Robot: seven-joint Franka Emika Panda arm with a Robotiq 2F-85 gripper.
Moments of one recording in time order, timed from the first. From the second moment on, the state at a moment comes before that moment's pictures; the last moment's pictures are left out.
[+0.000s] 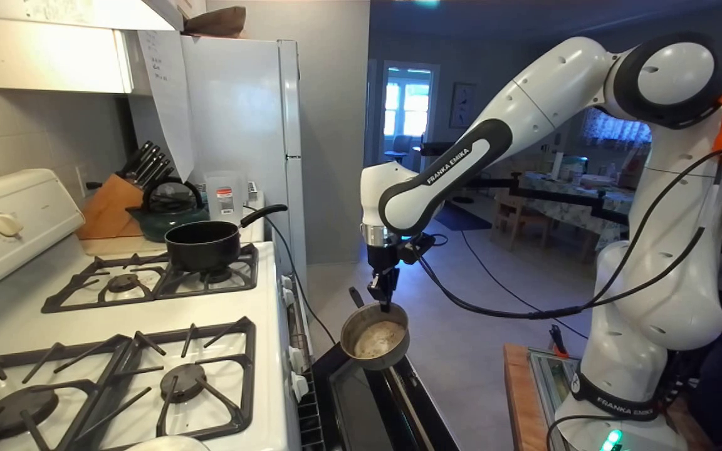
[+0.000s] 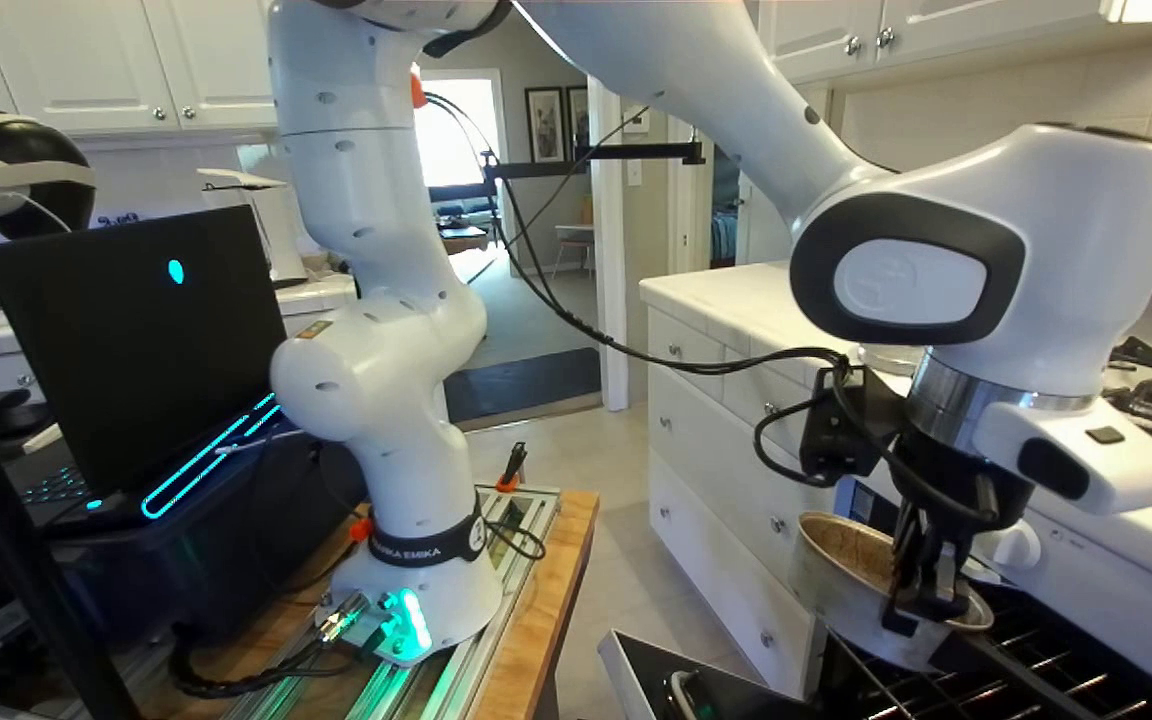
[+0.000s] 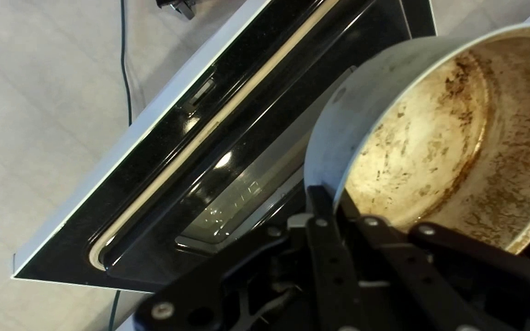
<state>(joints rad) -0.07 -0.01 -0.10 -2.38 -0.02 2.28 0.08</state>
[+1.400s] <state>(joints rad) -0.08 0.06 -0.10 -2.37 -0.01 2.32 0.08</state>
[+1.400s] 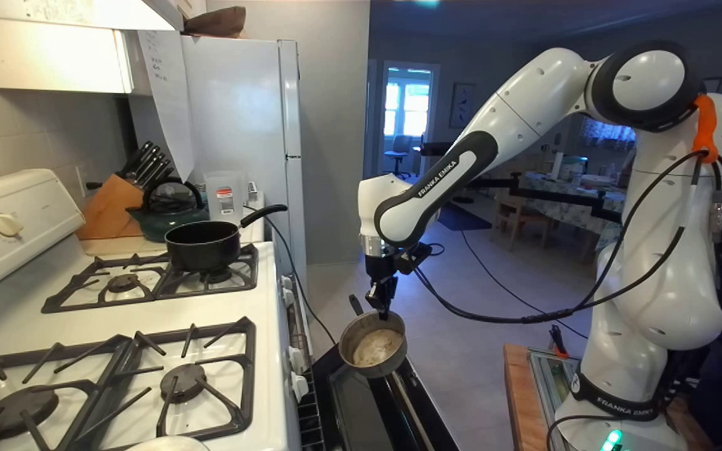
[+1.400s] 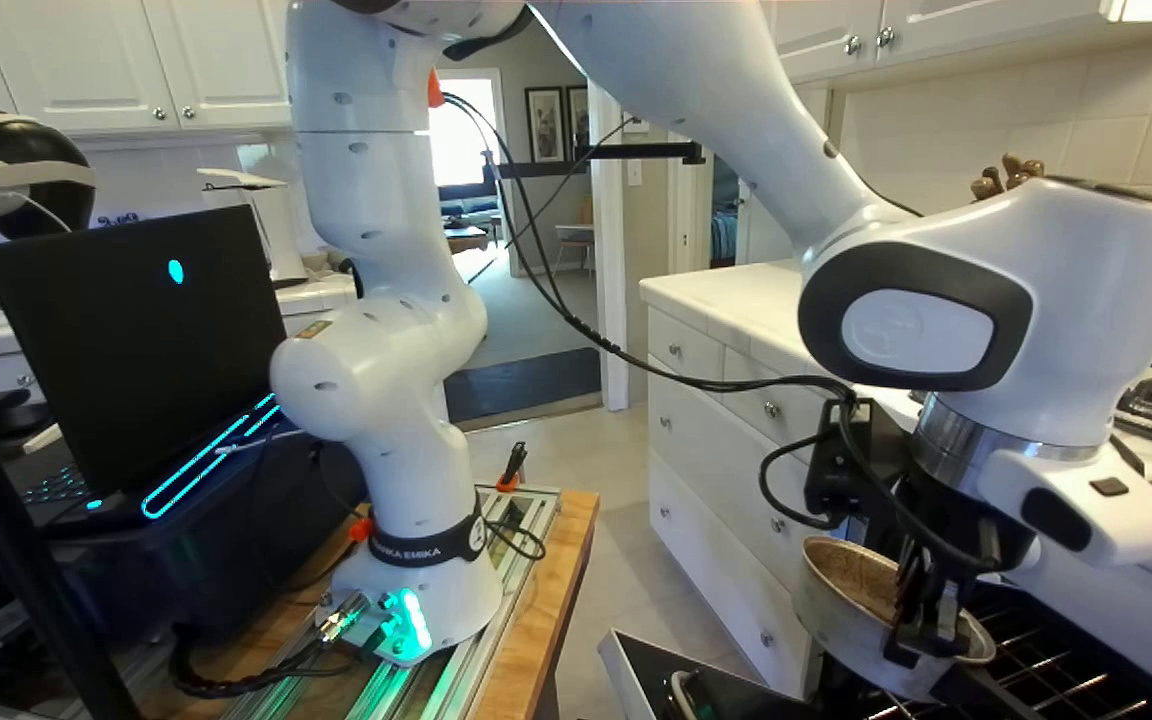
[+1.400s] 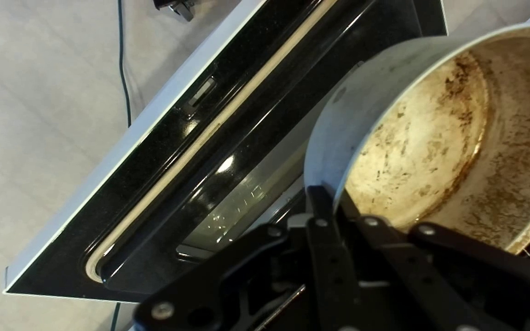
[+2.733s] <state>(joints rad) -0.06 0.31 -0.04 -2.26 0.01 2.57 0.07</state>
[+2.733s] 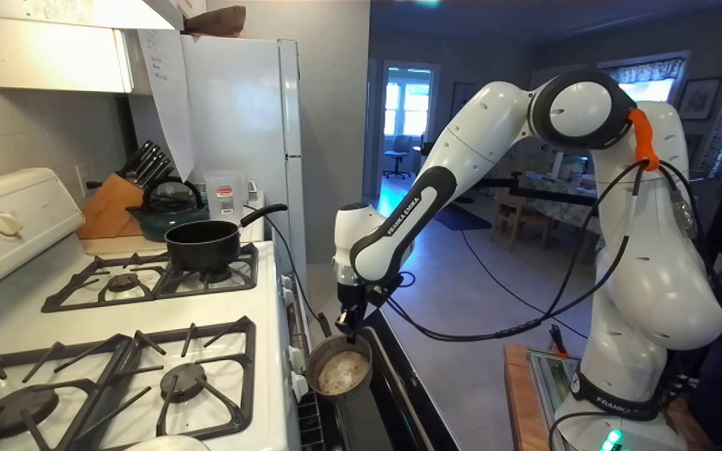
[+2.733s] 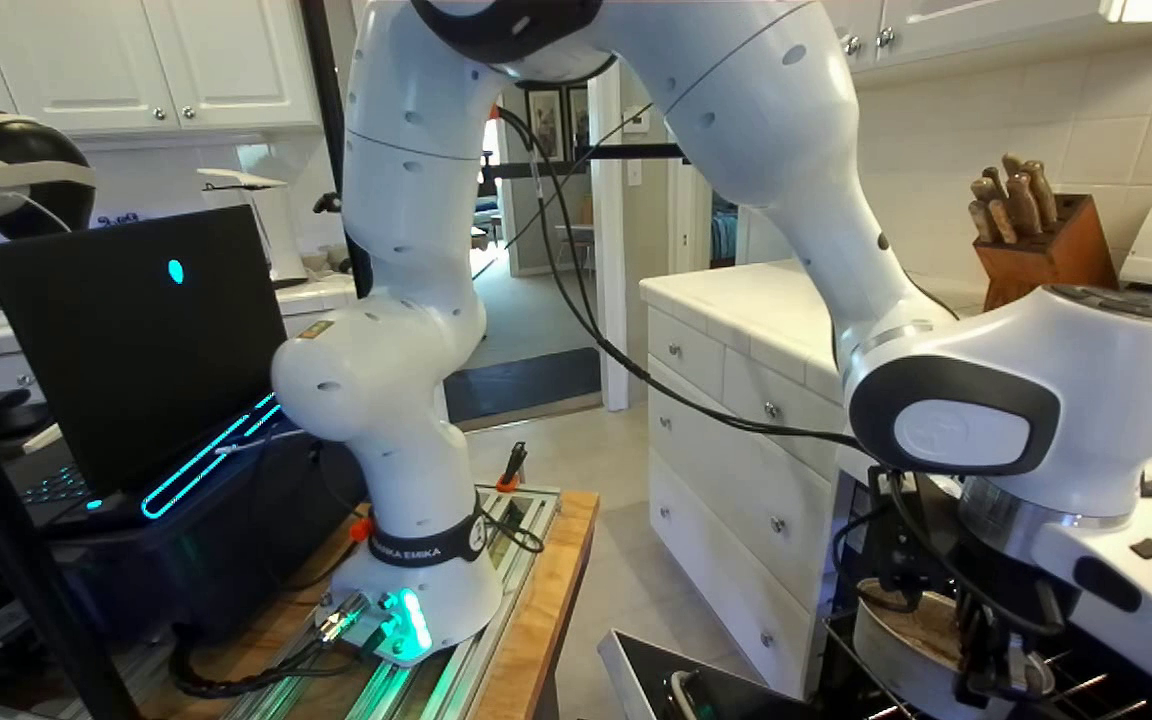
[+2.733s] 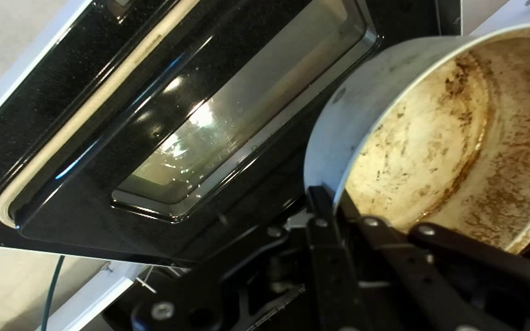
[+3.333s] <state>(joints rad) -0.06 0.44 0.01 -2.16 0.05 2.60 0.04</state>
